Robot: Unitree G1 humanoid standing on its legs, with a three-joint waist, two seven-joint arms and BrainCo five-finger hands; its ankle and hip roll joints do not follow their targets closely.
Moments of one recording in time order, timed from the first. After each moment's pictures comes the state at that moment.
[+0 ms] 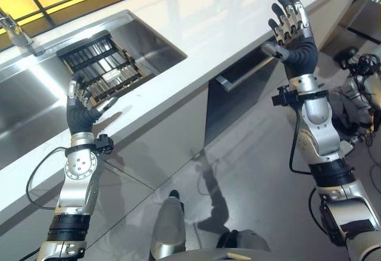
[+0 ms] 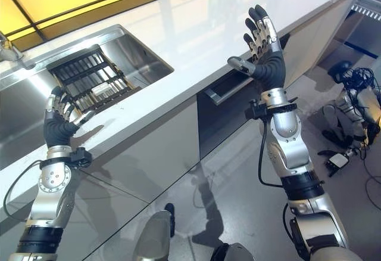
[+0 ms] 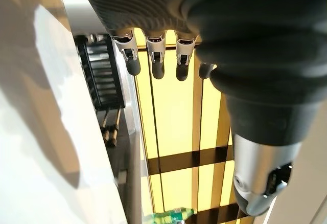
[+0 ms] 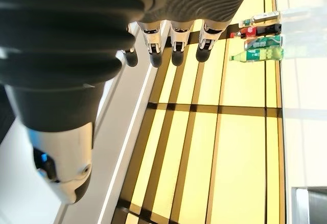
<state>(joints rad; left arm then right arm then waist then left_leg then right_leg) -0.12 0.49 0.09 0.02 -0.35 -0.22 0.32 -0.53 -0.50 0.16 -0.12 0.45 -0.21 -0.08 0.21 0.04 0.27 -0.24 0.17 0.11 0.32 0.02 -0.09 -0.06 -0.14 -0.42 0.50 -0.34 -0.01</state>
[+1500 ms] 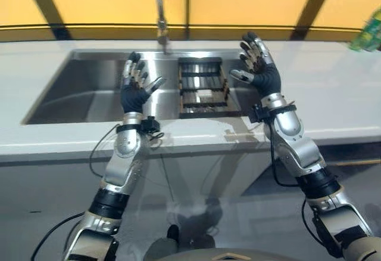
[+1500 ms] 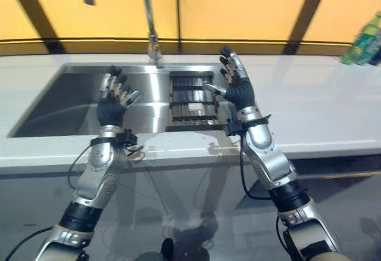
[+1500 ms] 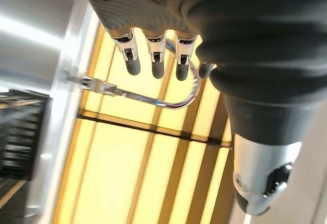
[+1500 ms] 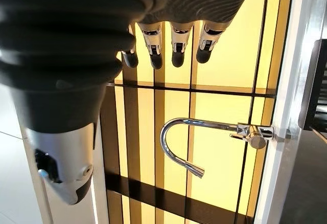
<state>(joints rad) -0.35 0.31 -0.20 -0.05 -0.46 -0.18 0.34 -0.46 -0.46 0.26 -0.06 0.46 -0.09 -0.19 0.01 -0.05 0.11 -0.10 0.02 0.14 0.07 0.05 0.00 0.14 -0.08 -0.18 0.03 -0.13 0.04</state>
